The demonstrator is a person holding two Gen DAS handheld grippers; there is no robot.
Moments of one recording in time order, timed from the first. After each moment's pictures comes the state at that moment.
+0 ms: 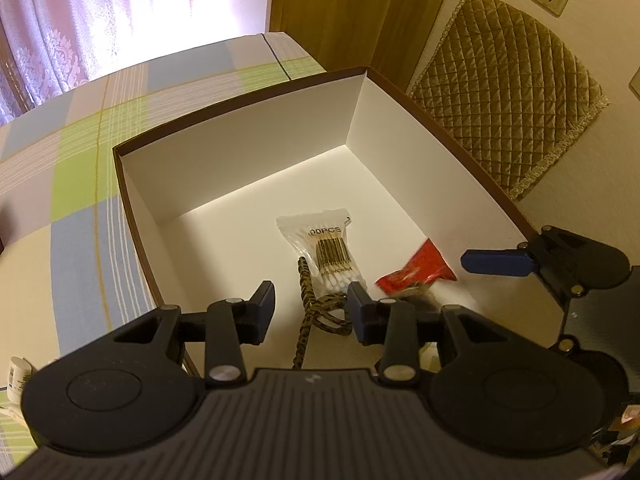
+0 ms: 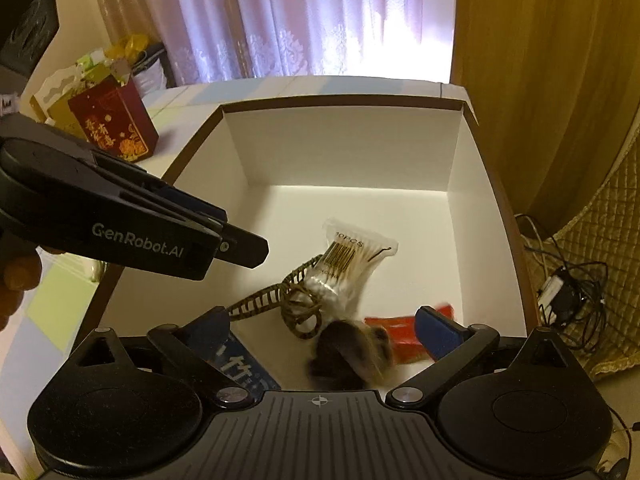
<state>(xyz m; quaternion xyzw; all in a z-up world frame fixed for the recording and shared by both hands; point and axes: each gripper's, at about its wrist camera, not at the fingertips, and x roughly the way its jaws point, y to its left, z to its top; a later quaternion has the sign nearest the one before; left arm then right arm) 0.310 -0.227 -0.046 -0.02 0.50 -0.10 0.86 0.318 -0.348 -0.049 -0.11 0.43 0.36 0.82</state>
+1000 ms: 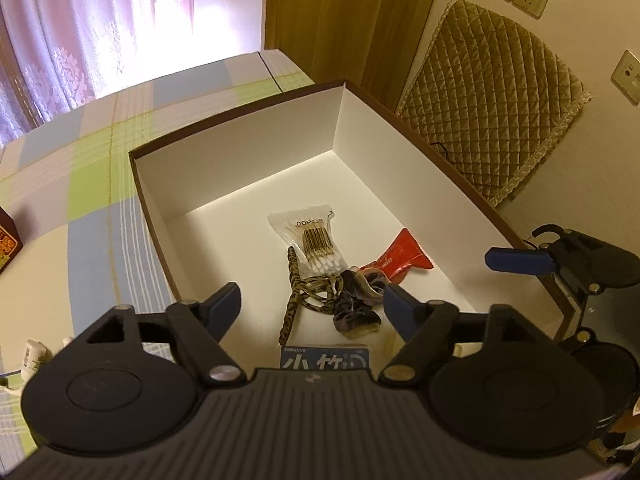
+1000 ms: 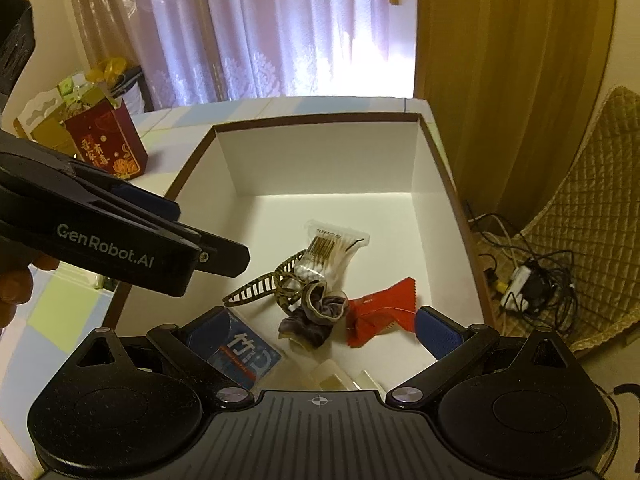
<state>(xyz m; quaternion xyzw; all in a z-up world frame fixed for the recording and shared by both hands) 0.268 -0.241 -0.019 -0.01 0.48 -0.09 0.87 0.279 -0.376 -0.021 -0.10 0.41 0.32 0.85</state>
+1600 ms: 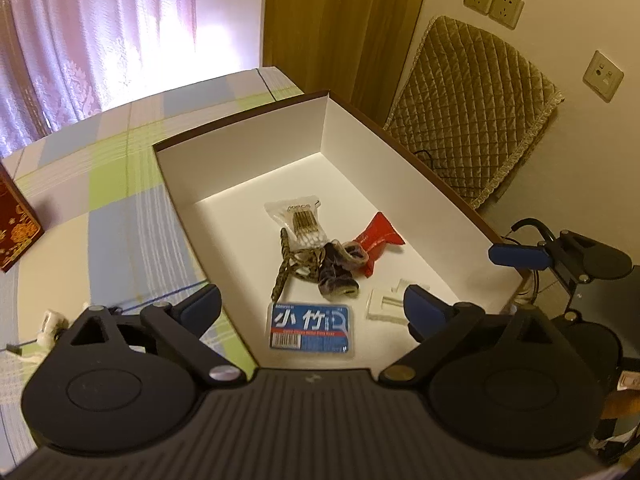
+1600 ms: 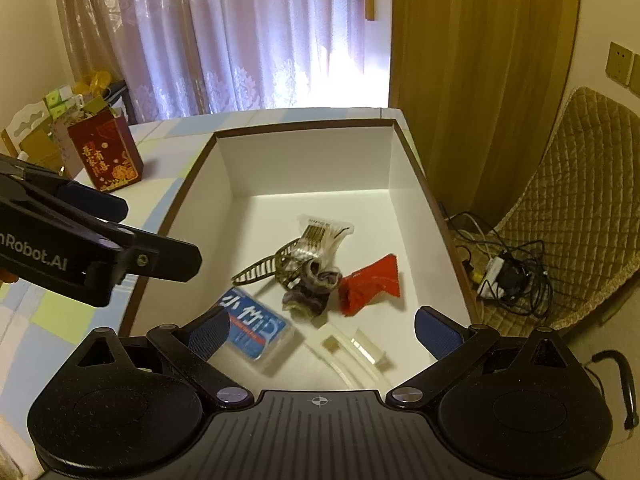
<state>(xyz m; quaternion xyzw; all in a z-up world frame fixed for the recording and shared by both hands) 0.199 -0.239 0.010 -0.01 0.45 -0.09 0.89 0.226 -0.393 -0.005 -0.09 0.39 0.29 0.87</state>
